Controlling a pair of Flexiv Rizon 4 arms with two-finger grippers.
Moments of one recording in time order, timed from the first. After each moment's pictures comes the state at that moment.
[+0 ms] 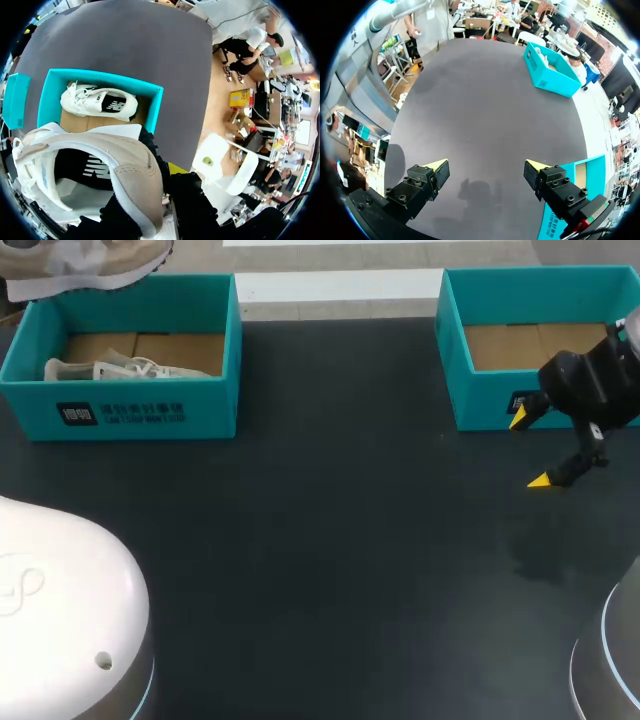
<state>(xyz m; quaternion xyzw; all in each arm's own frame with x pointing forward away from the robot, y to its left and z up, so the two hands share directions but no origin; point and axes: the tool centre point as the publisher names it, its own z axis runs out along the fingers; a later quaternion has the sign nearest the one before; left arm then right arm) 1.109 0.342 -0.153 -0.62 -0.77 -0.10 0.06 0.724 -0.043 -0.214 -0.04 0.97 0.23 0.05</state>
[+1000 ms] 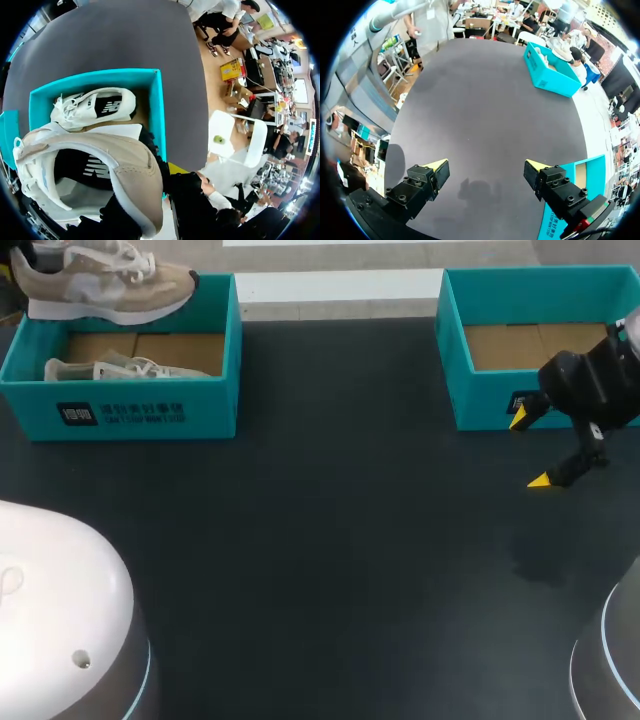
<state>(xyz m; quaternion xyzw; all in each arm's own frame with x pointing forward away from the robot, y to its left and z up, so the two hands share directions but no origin) 1.133 0.314 -0.199 -0.71 -0.69 -0.12 0.05 0.724 -0.042 -0.214 -0.04 0.97 0.23 0.05</state>
